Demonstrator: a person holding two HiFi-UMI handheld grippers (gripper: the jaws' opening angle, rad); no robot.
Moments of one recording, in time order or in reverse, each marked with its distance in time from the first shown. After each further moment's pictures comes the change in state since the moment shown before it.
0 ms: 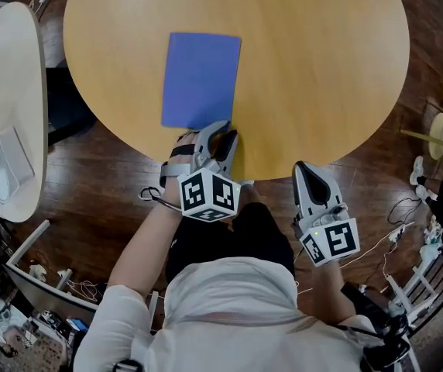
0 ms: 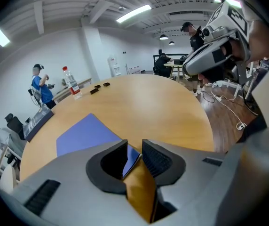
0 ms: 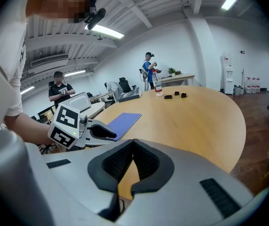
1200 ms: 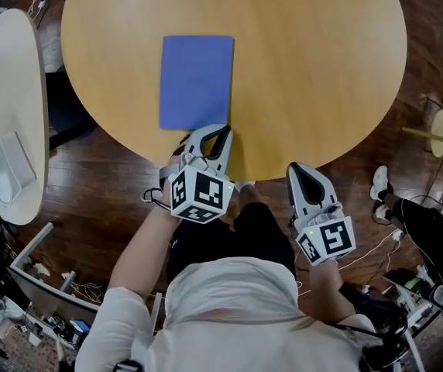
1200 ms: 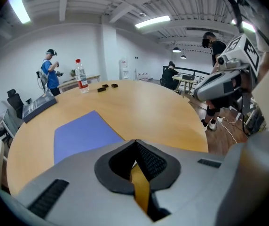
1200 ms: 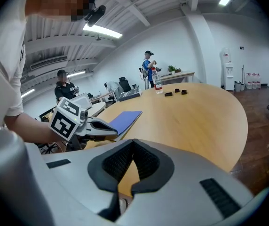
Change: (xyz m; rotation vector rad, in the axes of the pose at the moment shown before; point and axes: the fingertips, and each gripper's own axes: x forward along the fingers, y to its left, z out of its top) left arm -0.008 0.007 0.014 -0.205 -0.069 -0.038; right arm -0.001 0.000 -0.007 0.029 0.010 0.017
